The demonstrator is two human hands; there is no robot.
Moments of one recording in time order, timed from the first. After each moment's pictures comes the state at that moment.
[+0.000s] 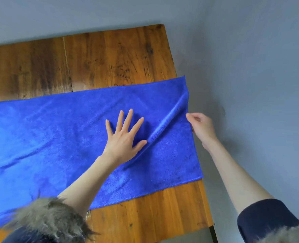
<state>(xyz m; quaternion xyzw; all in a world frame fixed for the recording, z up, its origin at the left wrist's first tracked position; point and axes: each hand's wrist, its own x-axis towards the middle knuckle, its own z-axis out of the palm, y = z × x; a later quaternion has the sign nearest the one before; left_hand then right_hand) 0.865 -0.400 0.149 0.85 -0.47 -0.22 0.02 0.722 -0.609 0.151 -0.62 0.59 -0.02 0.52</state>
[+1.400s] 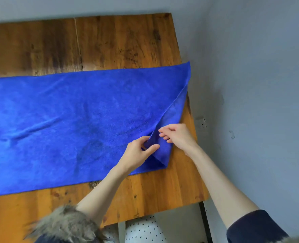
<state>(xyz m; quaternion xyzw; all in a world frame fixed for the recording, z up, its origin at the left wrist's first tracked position) 0.790 -0.356 0.172 0.78 -0.19 -0.49 0.34 0.722 -0.499 0.193 -0.64 0.49 0.12 0.58</state>
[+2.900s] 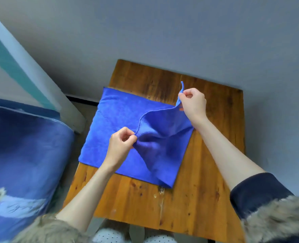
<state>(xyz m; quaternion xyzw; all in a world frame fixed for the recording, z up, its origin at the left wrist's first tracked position) 0.936 -0.115 0.301 0.77 0.00 -0.21 0.60 0.969 -0.340 0.333 -0.83 0.34 -0.11 0.44</state>
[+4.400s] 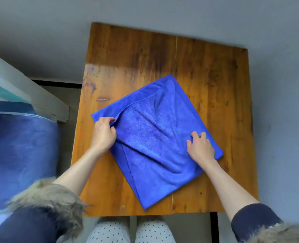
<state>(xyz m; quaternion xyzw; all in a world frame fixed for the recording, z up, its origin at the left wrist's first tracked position) 1.002 -0.085 0.169 0.92 -0.10 -0.26 0.28 0.822 -0.327 0.187 -0.88 0.41 0.23 0.11</state>
